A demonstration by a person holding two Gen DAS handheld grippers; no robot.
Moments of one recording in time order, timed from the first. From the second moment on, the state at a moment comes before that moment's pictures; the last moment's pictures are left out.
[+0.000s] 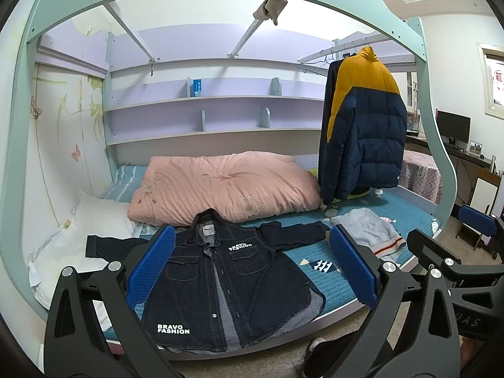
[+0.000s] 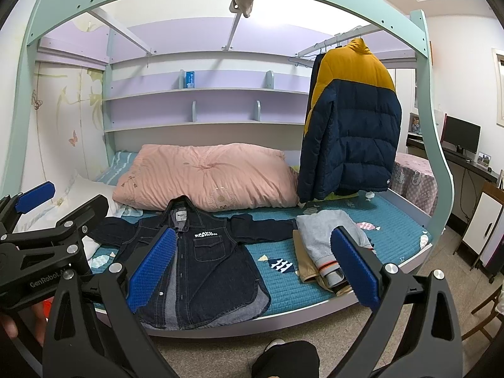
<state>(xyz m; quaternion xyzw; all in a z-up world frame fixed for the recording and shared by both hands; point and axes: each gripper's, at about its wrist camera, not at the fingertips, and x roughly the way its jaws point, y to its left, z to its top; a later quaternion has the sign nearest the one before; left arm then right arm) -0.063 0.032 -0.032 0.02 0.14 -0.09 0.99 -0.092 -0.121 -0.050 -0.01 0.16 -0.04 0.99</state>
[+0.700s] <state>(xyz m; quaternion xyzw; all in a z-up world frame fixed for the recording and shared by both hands) -0.065 0.032 -0.031 0.03 0.14 -0.09 0.99 -0.093 -0.118 -0.050 -0.01 0.17 -0.04 0.99</state>
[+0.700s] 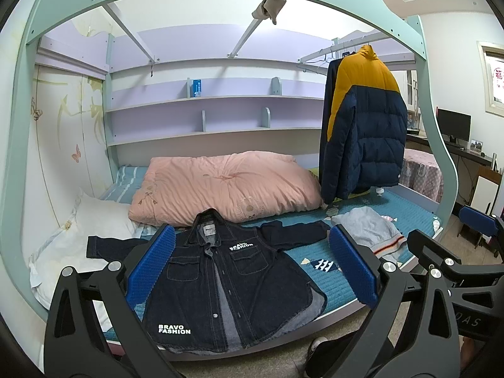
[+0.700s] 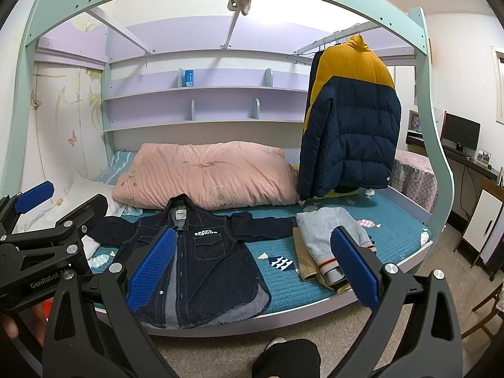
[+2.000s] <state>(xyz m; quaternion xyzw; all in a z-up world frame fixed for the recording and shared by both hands) -0.065 0.035 -0.028 0.03 0.14 -0.09 0.98 -0.097 -0.112 -0.060 0.00 0.17 -0.05 0.98</state>
